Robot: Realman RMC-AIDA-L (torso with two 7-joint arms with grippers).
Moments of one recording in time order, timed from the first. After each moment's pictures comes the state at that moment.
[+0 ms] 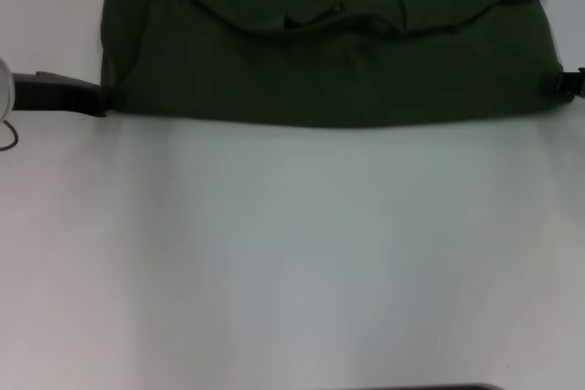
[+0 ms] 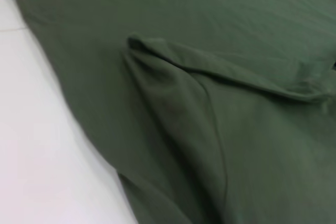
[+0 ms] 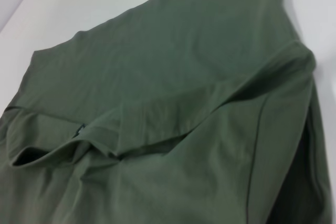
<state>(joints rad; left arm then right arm) -0.60 -2.11 0.75 0.81 2.46 1.14 -2.03 0.47 1.99 -0.47 -0.65 -2.27 -1.22 2.03</state>
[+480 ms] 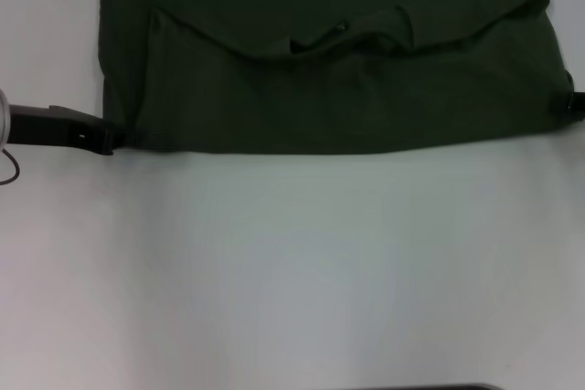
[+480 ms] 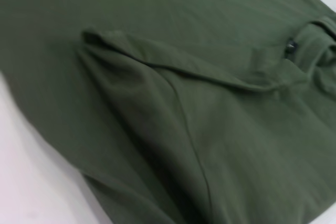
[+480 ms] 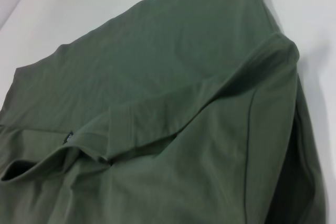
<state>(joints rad) -0.55 -2.12 0.74 0.89 2.45 1.36 -2.03 0.43 1.99 -0.44 -0.65 -2.27 -1.26 2.00</state>
